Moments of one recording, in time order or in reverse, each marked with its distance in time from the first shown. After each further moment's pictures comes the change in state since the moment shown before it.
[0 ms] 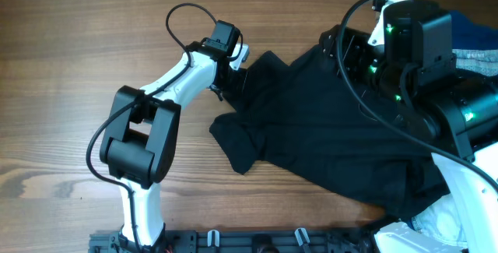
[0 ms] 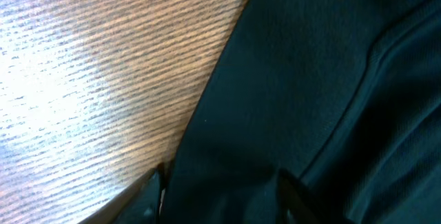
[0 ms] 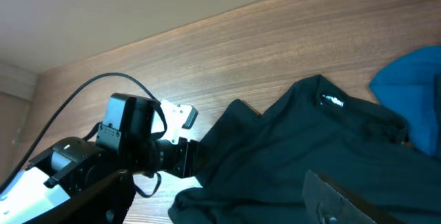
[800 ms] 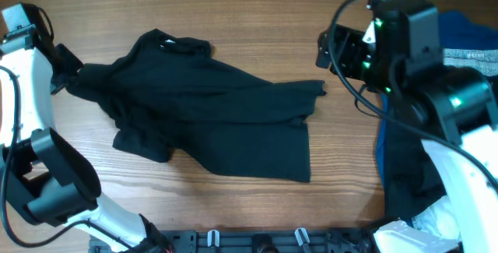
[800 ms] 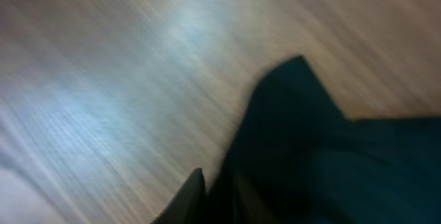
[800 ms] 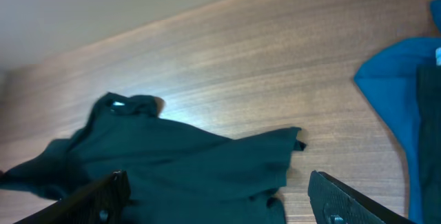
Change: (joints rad) left arm 0.808 -0.235 0.141 -0.290 -0.346 -0.271; right arm 0.000 0.060 0.000 -0.019 0.037 0.000
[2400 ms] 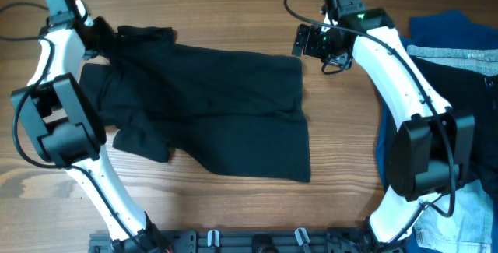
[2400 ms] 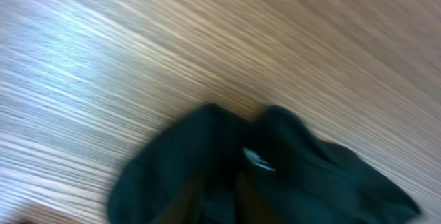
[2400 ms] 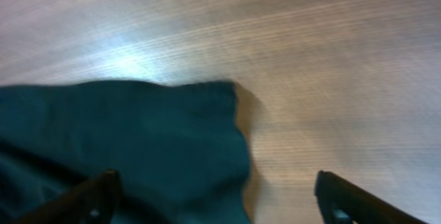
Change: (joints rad) left arm -0.102 0.410 0.185 0.405 0.350 0.073; right arm -0.156 0.565 -0.115 0.286 -0.209 -0.114
